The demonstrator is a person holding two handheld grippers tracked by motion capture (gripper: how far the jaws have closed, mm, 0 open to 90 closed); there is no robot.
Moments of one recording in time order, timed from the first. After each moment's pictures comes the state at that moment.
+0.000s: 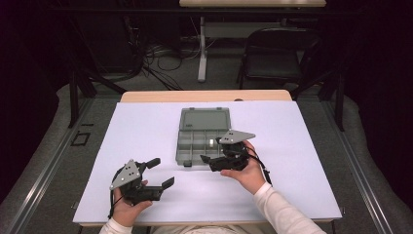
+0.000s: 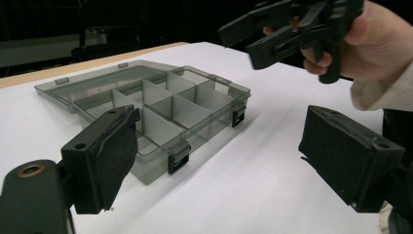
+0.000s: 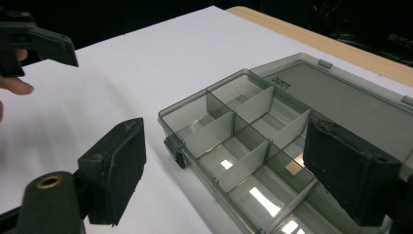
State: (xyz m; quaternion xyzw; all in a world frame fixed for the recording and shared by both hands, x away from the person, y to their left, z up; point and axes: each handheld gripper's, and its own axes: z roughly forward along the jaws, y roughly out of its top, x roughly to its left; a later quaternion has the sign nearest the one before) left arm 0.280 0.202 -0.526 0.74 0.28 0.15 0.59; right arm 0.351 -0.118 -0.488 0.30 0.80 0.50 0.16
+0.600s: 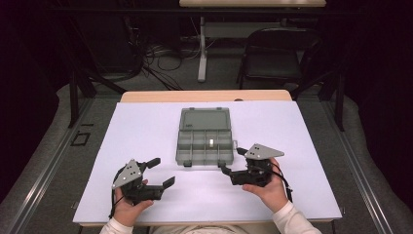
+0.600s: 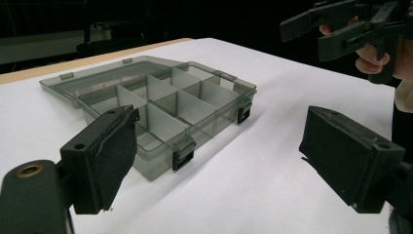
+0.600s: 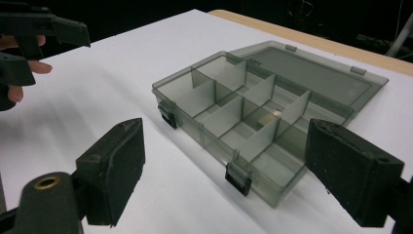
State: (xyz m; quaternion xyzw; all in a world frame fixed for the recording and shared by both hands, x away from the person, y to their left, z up) left arm 0.281 0.200 -0.528 0.74 0.28 0.16 0.58; right arm 0.307 -0.173 -0.493 0.33 0.78 0.51 0.18
